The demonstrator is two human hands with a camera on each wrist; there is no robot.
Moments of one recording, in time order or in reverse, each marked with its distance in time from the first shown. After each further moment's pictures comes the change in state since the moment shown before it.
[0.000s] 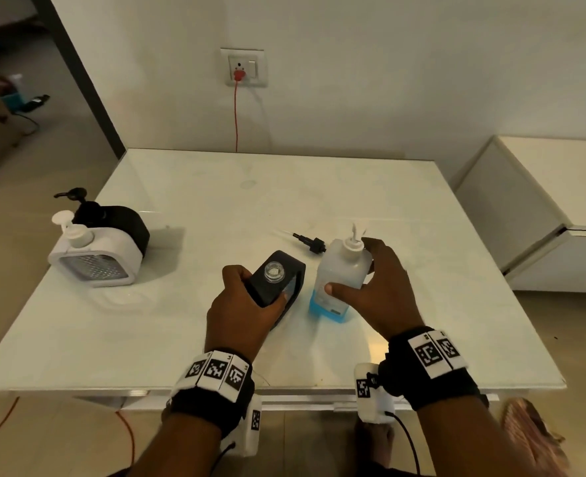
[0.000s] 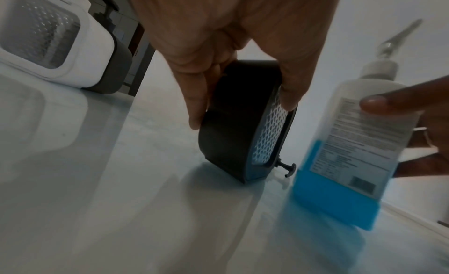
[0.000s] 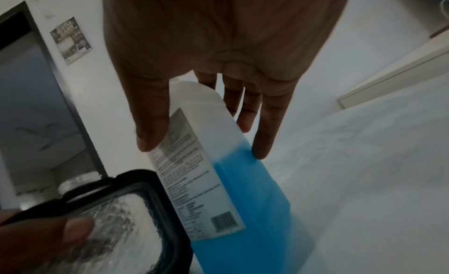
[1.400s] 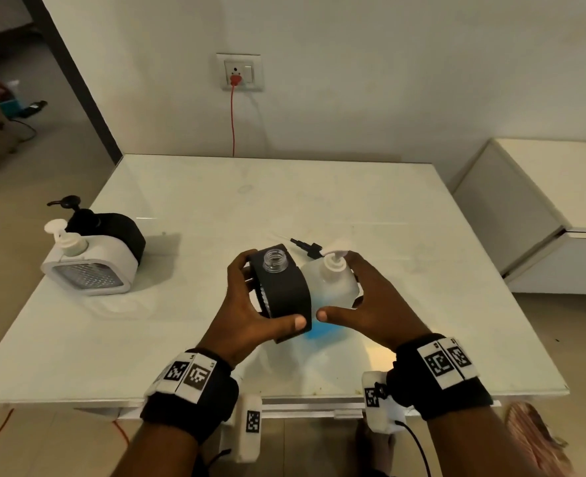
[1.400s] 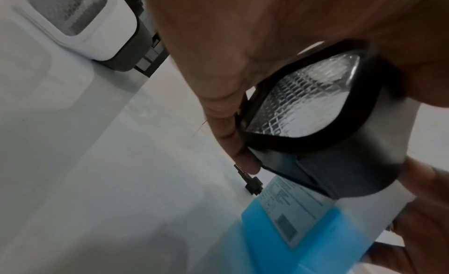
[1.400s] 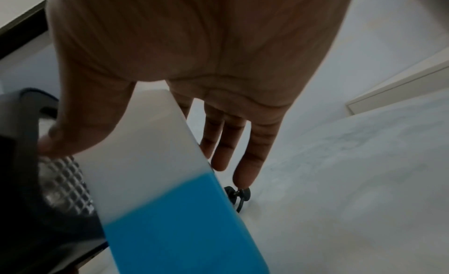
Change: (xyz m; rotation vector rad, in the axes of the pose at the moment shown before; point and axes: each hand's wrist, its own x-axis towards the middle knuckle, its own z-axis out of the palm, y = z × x) left_hand 0.005 -0.004 -0.012 -0.486 -0.330 0.214; right_hand -0.002 0.000 -0.007 0.037 -0.297 -0.111
